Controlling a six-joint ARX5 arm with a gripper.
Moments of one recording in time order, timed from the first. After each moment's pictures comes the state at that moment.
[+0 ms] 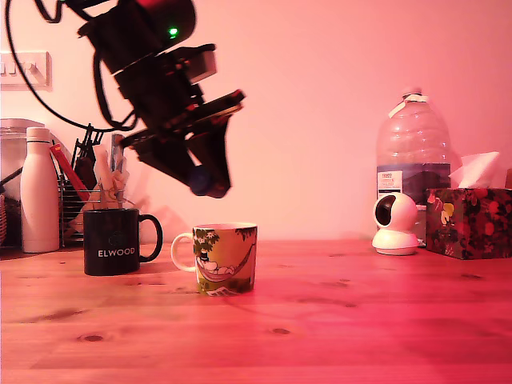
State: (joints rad) arm -0.53 1.74 1.33 -0.51 0.16 -0.05
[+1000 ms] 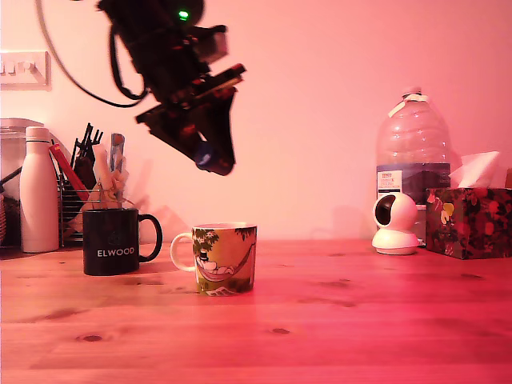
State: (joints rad) arm -0.54 1.89 1.67 -0.82 0.19 0.09
